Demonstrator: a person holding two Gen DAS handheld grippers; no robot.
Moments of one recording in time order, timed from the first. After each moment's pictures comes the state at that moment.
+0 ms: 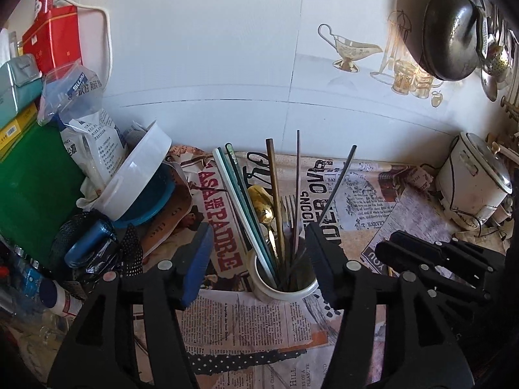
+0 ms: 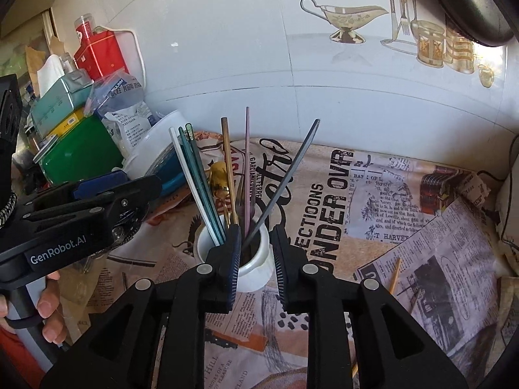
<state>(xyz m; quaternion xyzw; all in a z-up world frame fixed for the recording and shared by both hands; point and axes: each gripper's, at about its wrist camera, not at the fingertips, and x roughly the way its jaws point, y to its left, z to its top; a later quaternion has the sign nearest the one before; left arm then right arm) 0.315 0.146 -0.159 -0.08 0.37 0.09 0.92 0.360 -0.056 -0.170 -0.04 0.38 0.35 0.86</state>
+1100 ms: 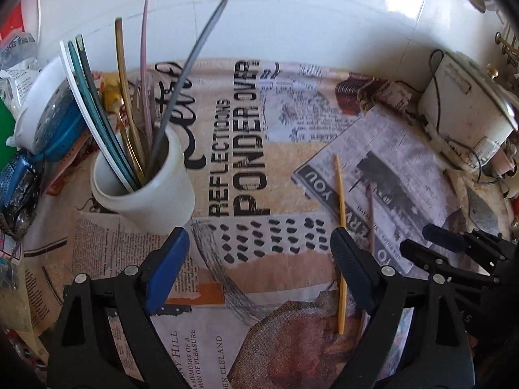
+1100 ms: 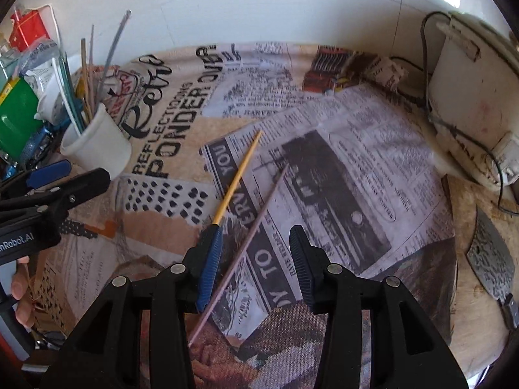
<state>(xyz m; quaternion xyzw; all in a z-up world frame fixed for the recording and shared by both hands) 0.341 0.002 -0.276 -0.07 0.48 0.06 0.87 0.379 -0.210 -0.278 -0.07 0.51 0.24 0.83</state>
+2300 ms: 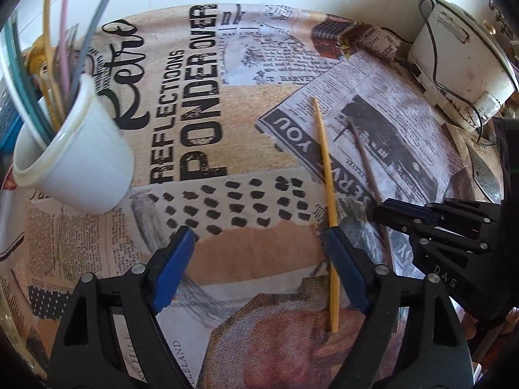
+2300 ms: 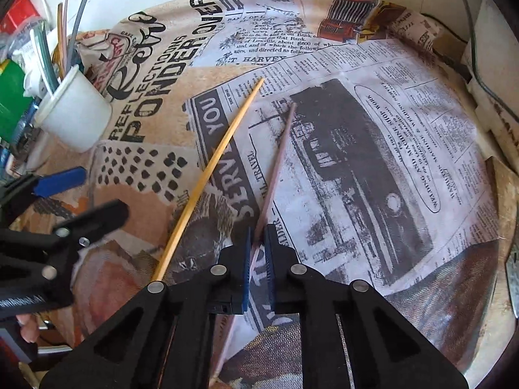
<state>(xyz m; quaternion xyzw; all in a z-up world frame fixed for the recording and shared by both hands) 0.365 -0.027 -0.324 -0.07 0.54 0.00 0.84 0.405 -0.201 -0.325 -0.08 0.56 0.27 0.78</state>
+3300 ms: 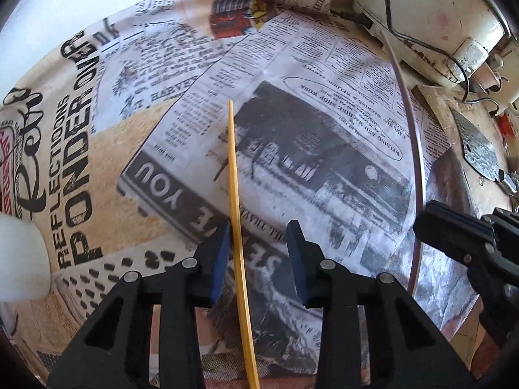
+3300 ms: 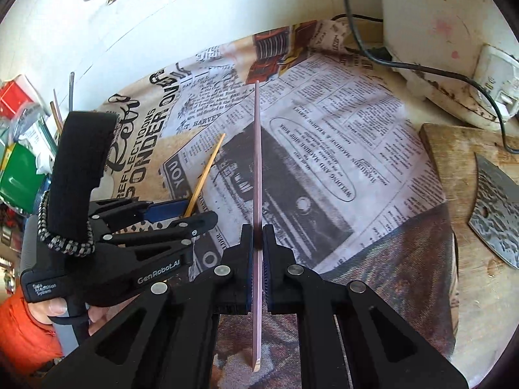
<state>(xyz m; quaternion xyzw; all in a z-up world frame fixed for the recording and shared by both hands) 0.453 -0.124 -0.346 0.01 0.59 -0.09 0.80 0.410 -0.281 -0.283 0.05 0.52 0.22 0.82</state>
